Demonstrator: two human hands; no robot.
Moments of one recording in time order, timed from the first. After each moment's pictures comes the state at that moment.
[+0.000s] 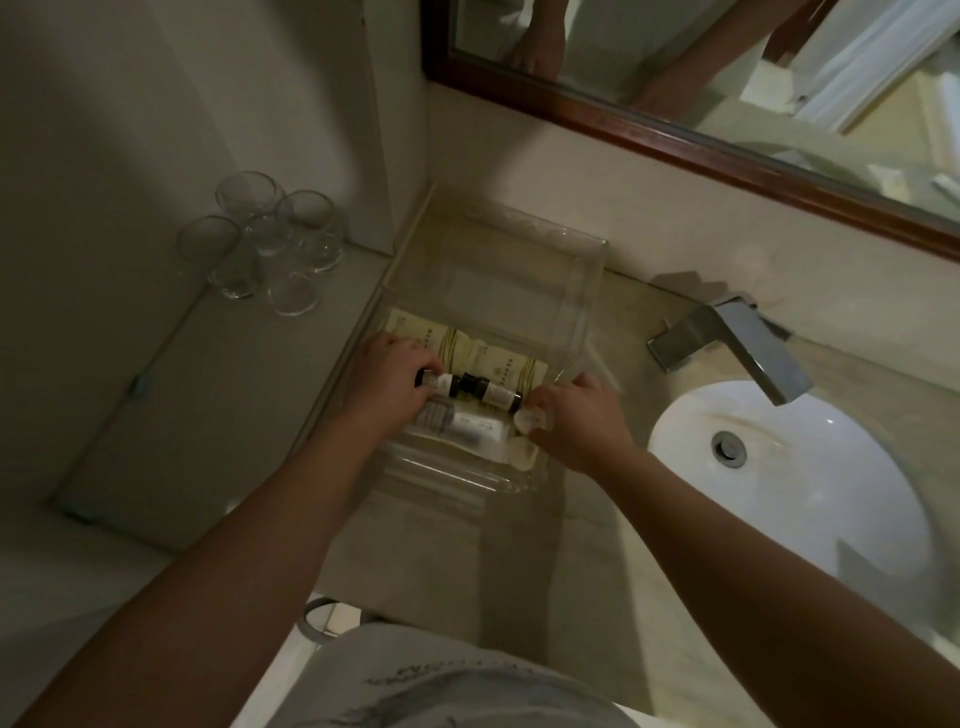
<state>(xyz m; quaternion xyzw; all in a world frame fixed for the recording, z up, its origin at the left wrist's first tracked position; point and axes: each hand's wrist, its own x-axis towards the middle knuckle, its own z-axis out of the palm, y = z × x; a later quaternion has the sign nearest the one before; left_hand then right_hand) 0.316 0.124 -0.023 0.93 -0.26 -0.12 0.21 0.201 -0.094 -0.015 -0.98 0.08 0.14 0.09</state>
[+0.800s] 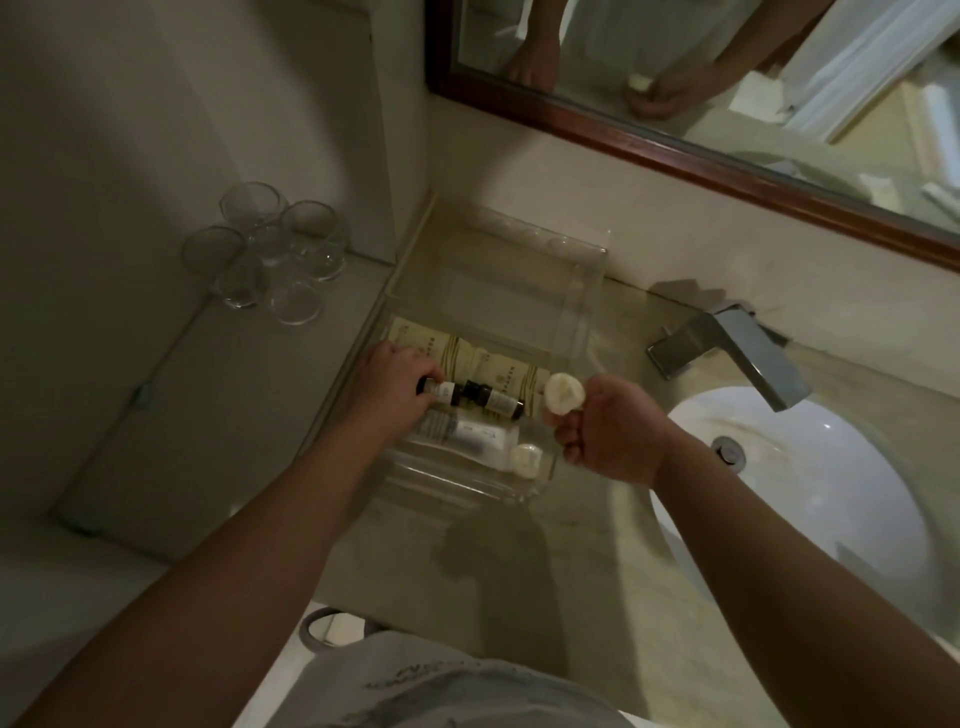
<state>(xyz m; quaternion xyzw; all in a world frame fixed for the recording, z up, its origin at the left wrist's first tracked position) 0.318 0.126 -0.024 0.93 -0.26 -0.12 0.21 0.193 -0.112 0.028 -0.45 0.32 0.27 0.79</state>
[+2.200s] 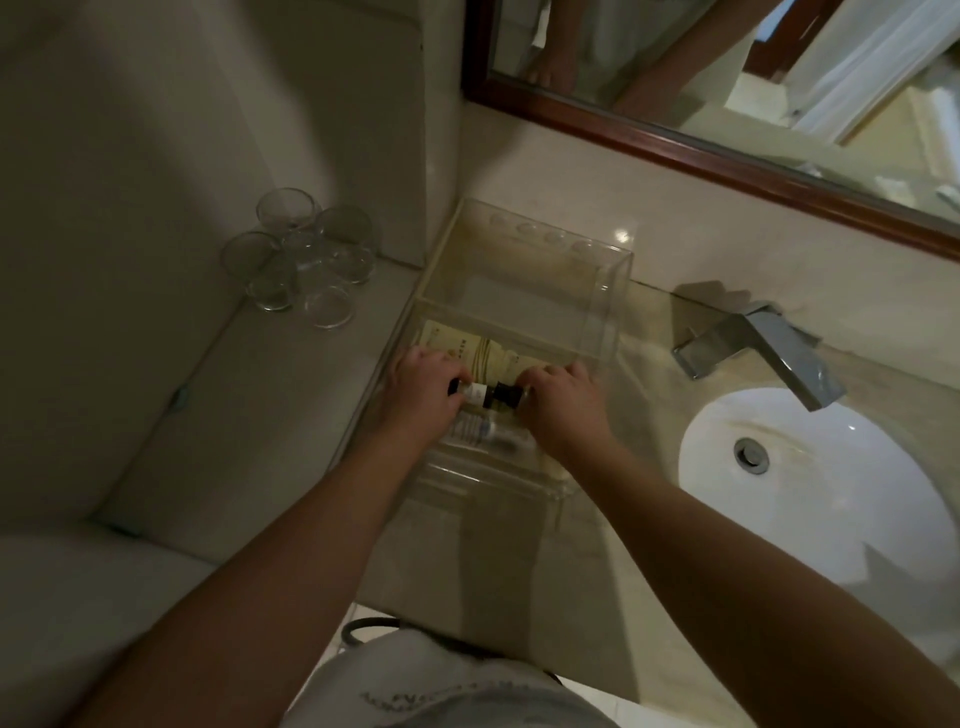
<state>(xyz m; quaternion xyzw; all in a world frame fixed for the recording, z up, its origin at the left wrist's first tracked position) 0.314 0.132 -0.028 0.94 -0.24 -0.10 0.22 0.238 -0.037 -0.021 -0.99 0.13 0.08 0.08</state>
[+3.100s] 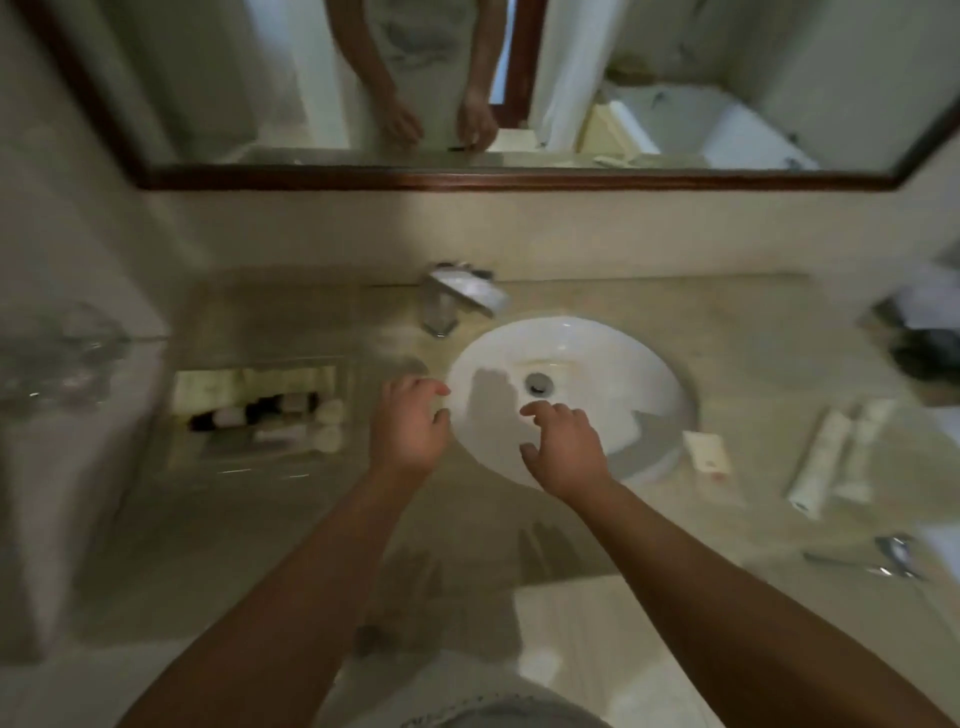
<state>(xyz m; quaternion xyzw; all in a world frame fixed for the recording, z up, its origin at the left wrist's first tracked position) 0.093 -0.044 0.019 0.88 -0.37 -0.02 0.31 -0.062 -0.174 0.018 -0.92 0.36 -0.02 0.18</state>
